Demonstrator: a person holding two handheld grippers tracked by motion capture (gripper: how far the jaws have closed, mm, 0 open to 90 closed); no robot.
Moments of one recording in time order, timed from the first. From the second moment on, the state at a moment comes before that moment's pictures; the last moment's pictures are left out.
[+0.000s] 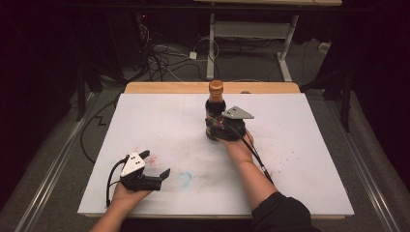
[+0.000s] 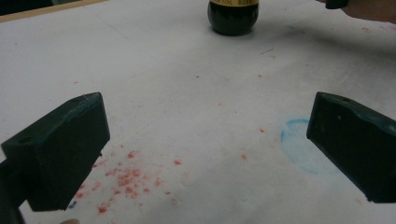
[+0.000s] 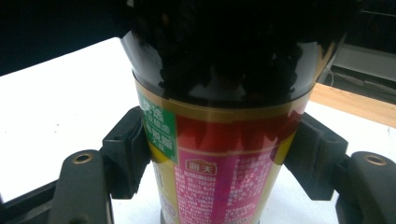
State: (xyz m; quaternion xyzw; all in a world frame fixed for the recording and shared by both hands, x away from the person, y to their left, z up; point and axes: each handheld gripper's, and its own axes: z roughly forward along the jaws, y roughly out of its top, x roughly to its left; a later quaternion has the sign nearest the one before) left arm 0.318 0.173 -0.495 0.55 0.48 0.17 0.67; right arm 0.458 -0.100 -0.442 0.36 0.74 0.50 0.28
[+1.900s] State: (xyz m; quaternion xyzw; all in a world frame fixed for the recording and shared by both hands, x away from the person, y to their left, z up) left arm 0.452 0.056 -0.437 0.56 0.45 0.09 0.69; right arm 0.426 -0.185 -0.404 0.34 0.72 0.53 0.28
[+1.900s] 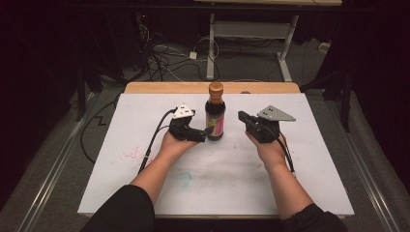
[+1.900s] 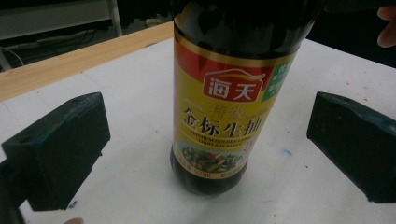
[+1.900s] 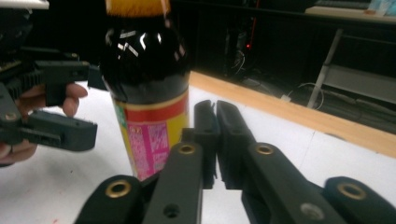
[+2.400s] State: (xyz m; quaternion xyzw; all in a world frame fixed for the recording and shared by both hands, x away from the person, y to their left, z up) left arm 0.470 0.034 -0.438 0.57 0.45 0.08 0.69; right arm 0.438 -0.183 -0.383 0.33 0.72 0.54 0.28
